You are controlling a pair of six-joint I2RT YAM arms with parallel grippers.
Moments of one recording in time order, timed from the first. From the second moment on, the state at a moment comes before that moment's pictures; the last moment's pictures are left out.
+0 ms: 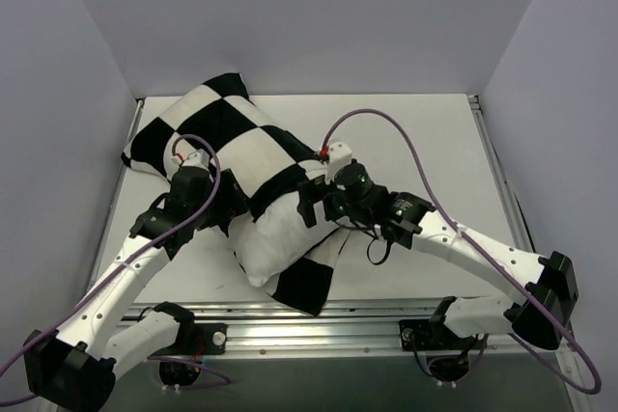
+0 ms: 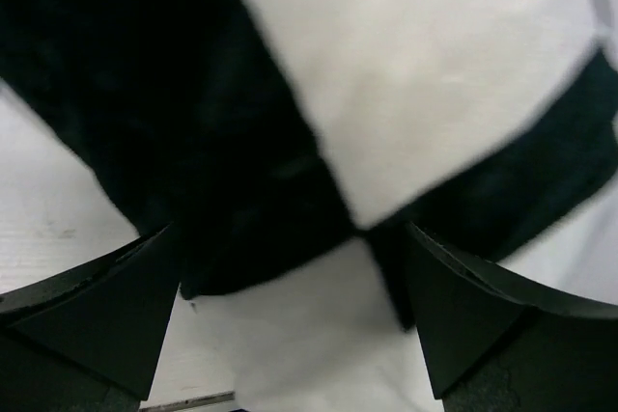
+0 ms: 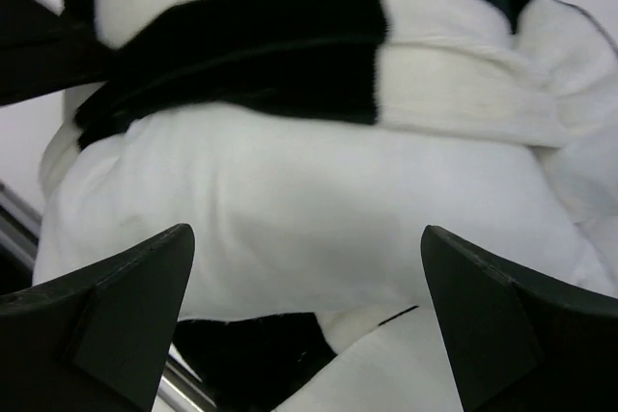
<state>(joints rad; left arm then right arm) -0.44 0.97 0.87 -0.57 -0.07 -0.70 0.85 1.26 1.04 -0.34 0.16 0.33</state>
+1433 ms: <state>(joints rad) -0.38 0.88 0.74 -0.34 0.04 -0.65 1.04 1.63 1.13 -0.28 0.41 0.29</state>
